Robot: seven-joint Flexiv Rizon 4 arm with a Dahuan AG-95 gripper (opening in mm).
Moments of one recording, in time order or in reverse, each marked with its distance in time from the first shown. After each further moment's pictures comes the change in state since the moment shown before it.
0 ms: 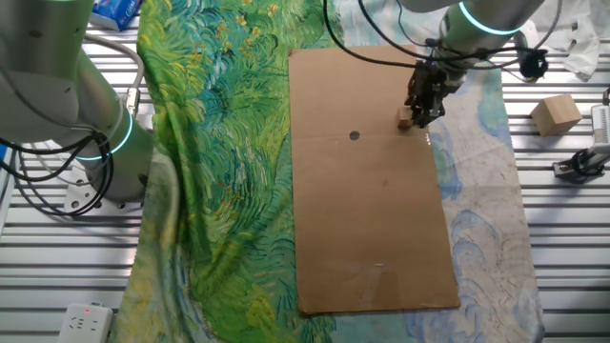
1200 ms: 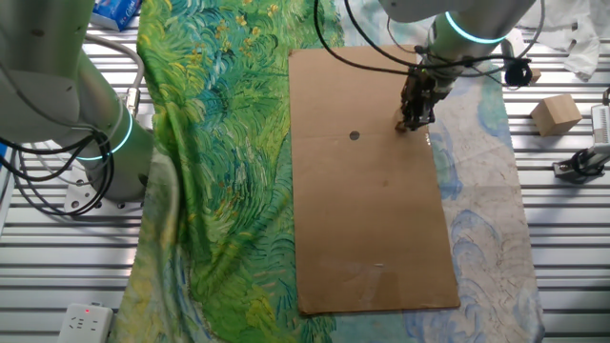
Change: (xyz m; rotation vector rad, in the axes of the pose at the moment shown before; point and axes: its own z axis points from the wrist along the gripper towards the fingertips) arm 0.015 -0.014 0.007 -0.005 -0.004 0.023
